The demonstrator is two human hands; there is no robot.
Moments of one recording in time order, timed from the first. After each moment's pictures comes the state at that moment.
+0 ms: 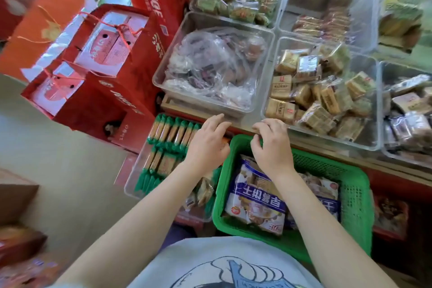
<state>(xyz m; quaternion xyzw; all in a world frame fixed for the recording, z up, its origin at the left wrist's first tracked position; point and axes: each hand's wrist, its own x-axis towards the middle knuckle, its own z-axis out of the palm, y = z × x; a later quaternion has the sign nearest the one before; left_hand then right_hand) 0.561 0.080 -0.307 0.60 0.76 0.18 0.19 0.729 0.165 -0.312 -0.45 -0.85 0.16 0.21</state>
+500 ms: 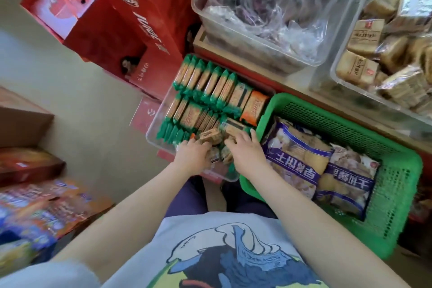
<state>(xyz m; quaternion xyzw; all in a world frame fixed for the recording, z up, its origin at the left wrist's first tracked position) 0.516 -0.073 -0.438 0.51 0.76 -0.16 0.37 0.651 0.040 -0.414 -0.24 -0.90 0.15 -0.32</state>
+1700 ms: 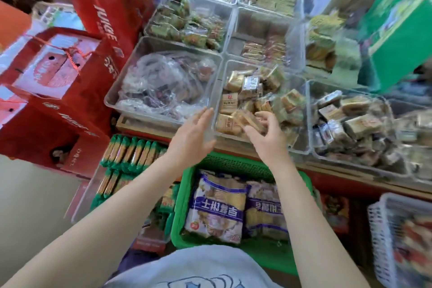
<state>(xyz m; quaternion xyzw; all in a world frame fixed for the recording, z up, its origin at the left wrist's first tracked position) 0.604 0.137 -0.250 0.61 0.73 0.23 0.21 0.796 0.211 -0.216 -0.57 -0.65 0.44 0.23</state>
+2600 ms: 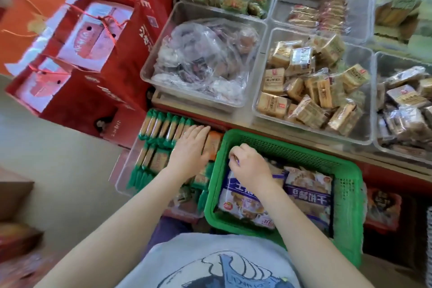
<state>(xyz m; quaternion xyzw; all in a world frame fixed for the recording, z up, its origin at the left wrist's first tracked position) 0.553 0.059 -0.338 0.56 0.79 0.06 0.23 0.735 0.129 -0.341 -0.41 -0.86 0.32 0.01</state>
